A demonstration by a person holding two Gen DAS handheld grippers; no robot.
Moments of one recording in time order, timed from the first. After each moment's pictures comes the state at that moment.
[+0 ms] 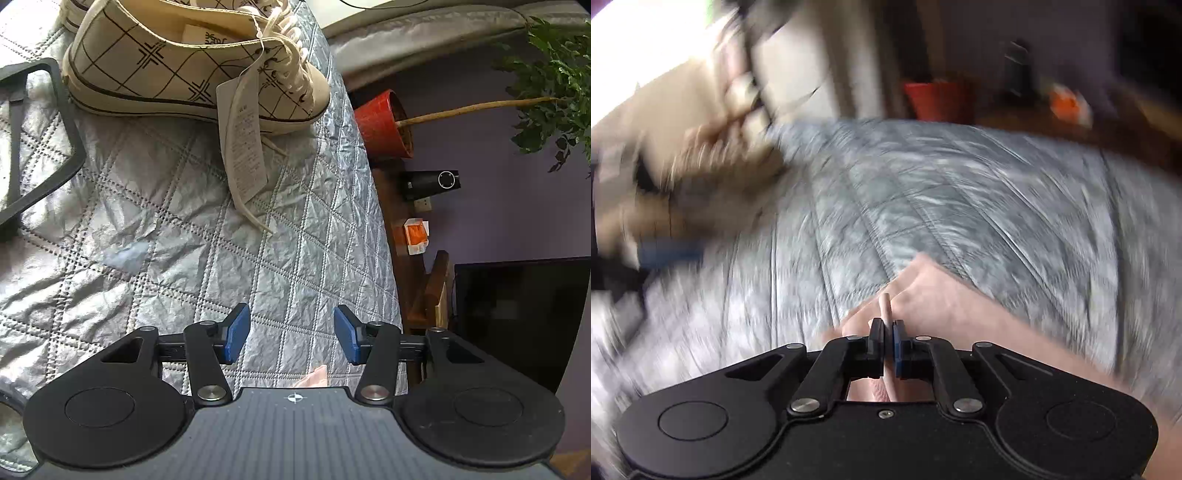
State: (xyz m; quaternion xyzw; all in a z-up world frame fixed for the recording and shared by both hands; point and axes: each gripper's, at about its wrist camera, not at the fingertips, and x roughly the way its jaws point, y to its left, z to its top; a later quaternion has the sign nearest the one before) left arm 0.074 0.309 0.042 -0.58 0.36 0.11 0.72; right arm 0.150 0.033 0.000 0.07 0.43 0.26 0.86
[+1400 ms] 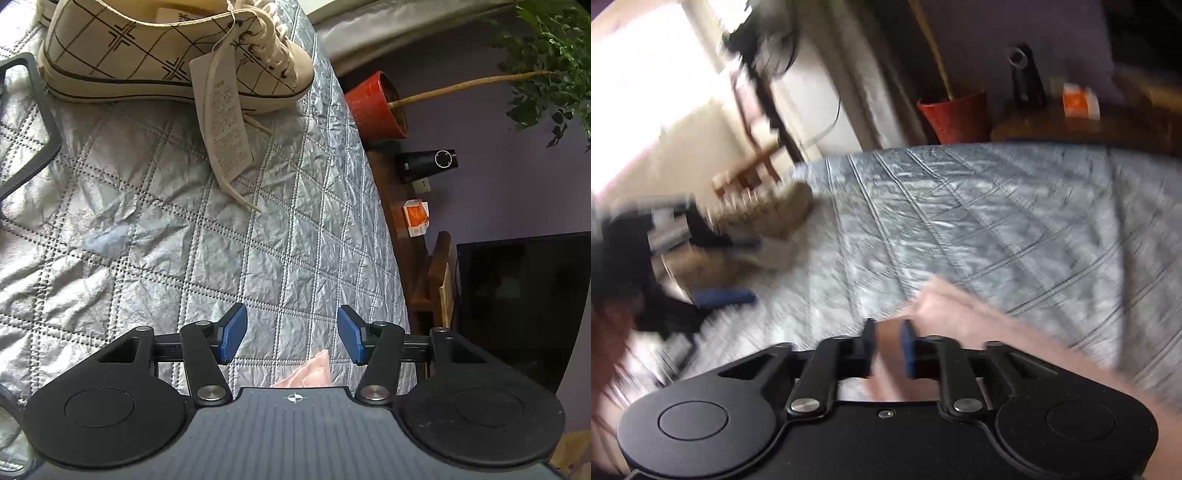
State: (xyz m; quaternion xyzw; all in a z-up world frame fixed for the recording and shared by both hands) left arm 0.084 0.290 0.040 -0.56 0.37 0.09 0.73; right arm 0.138 0.019 0.021 0.02 0.40 0.31 0.86
